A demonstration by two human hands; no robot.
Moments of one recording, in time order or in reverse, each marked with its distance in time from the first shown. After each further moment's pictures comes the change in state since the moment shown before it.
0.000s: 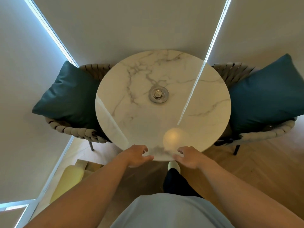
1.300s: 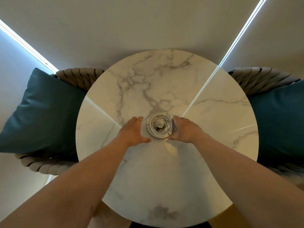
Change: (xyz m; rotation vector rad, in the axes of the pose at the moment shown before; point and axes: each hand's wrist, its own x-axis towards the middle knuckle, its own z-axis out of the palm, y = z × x) left_hand 0.243 0.014 -0.200 0.138 0.253 -0.022; right_hand 0.240 -0.052 -0.217 -0.074 0.188 -0.074
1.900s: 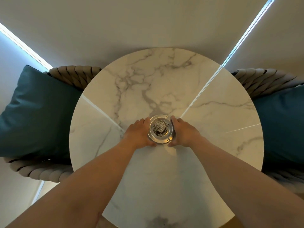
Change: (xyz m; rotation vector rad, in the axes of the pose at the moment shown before) left_hand 0.032 0.016 0.017 0.033 0.014 0.080; right_hand 0.027 0.003 0.016 -0.120 -0.012 -0.014
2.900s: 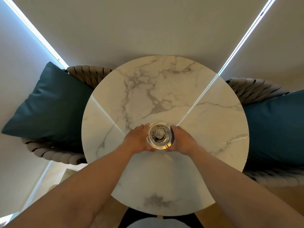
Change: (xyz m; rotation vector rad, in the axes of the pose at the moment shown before) left_hand -0.092 0.013 0.001 -0.100 0.033 0.028; right_hand -0.085 -0.022 0.014 0.225 0.079 -0.073
